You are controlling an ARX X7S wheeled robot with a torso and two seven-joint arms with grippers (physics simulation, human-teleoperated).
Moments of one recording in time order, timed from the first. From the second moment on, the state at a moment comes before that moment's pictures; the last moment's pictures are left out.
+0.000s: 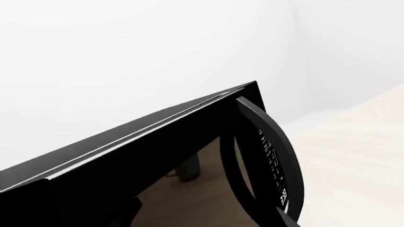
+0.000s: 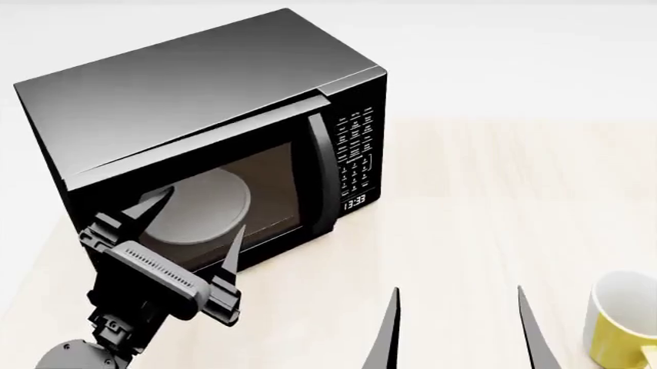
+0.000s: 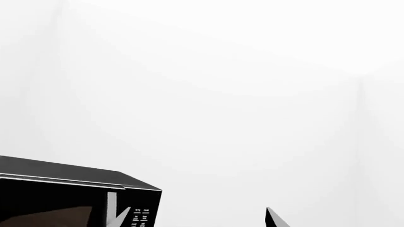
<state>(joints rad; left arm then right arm) -0.84 -0.08 0.40 -1.29 -0.07 0.78 0.16 -0.03 0.34 -0.30 -0.34 -0.13 -0.22 0.47</state>
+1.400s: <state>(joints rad) -0.16 -0.26 0.22 -0.18 -0.12 0.21 -0.04 -0.03 0.34 -0.35 -0.29 -0.12 -0.23 0.48</state>
